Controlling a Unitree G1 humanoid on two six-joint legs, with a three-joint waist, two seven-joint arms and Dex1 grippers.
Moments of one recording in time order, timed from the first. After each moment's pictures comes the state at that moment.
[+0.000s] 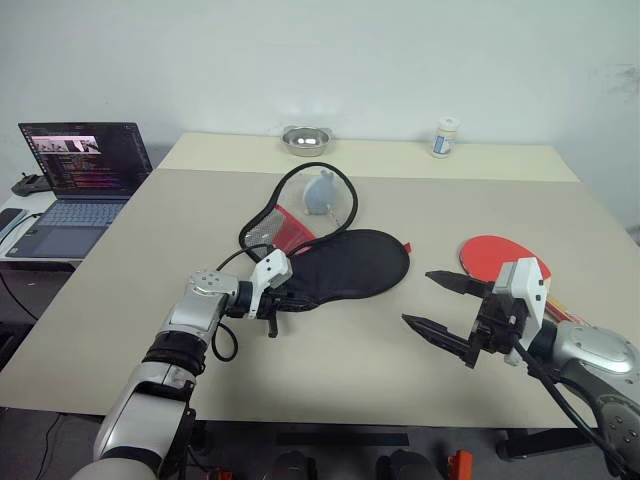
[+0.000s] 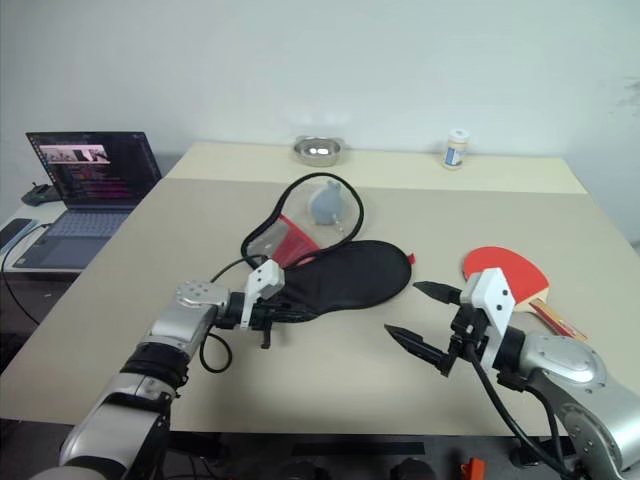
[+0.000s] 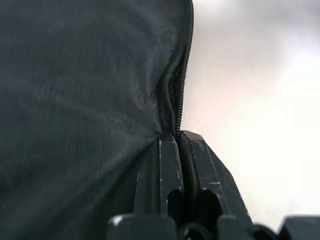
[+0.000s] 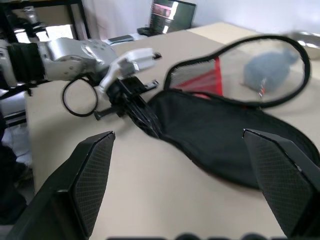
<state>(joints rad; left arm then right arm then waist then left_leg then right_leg) -0.67 0.50 -0.15 0.59 -0.12 0.19 -1.30 -0.05 -0.72 -0.16 -0.72 0.72 0.62 0.68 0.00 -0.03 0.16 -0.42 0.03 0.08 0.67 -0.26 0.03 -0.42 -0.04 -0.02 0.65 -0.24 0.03</state>
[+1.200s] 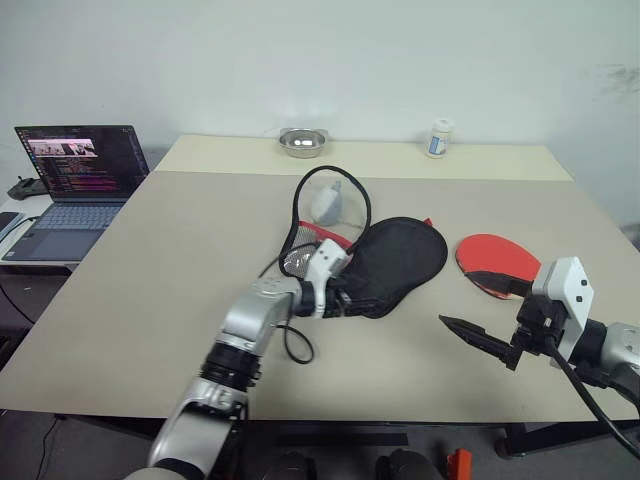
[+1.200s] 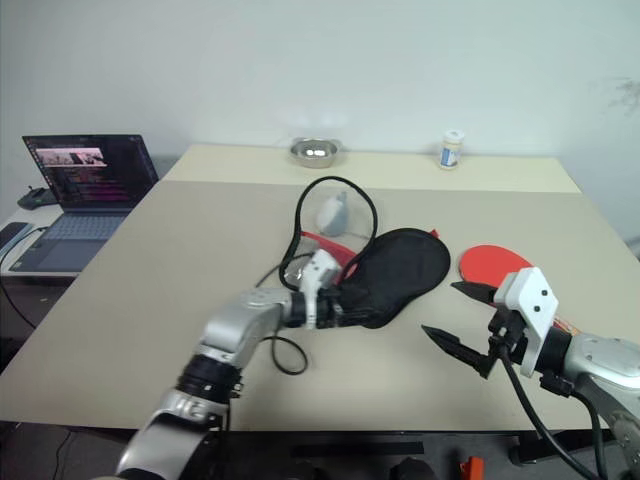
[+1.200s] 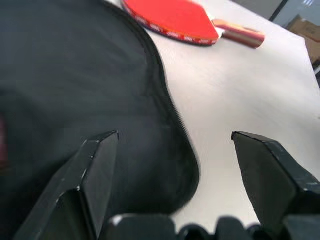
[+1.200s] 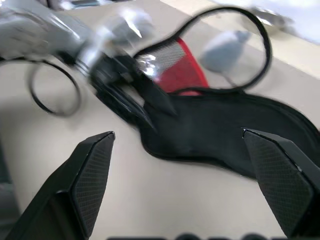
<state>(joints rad) -0.60 0.37 -0.15 0.17 -0.30 0.59 -1.05 0.04 -0.79 -0.31 -0.72 0.69 0.73 0.59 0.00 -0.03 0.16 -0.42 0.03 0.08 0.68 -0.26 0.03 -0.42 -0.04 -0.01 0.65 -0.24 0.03</state>
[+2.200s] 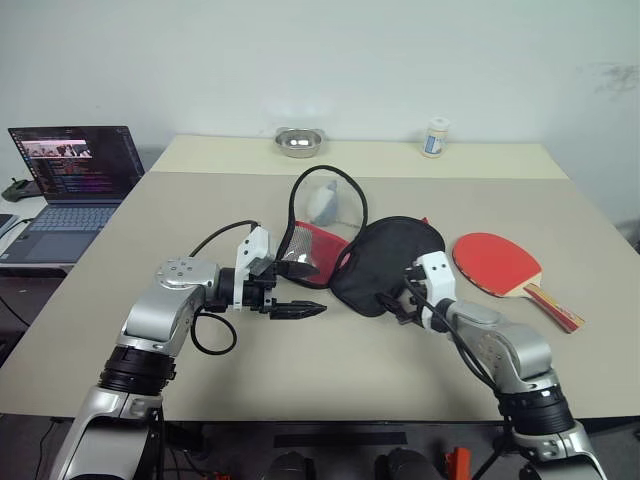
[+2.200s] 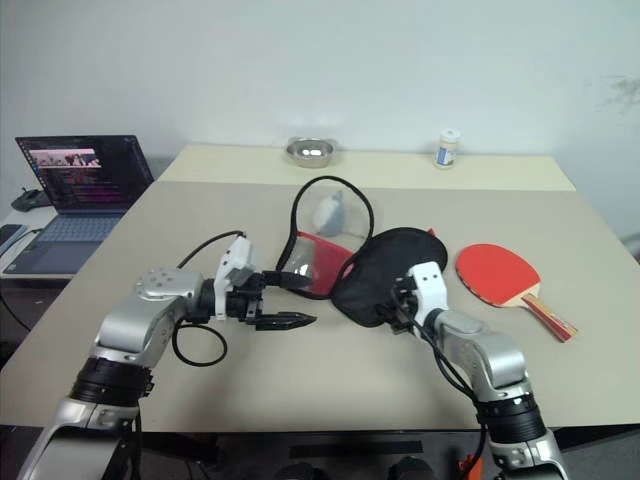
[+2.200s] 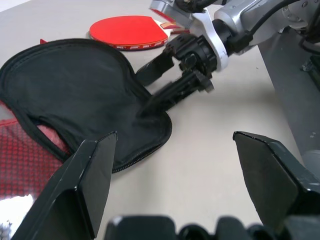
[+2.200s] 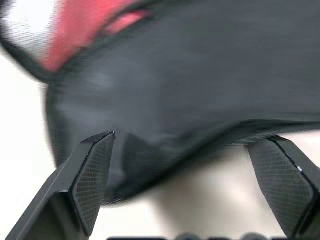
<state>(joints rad) -0.56 0.64 -0.09 0.10 -0.39 0.38 -1.31 -0.43 -0.25 0.12 -0.15 0.40 0.93 0.25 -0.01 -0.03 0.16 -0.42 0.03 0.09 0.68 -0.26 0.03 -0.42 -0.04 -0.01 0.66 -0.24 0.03</state>
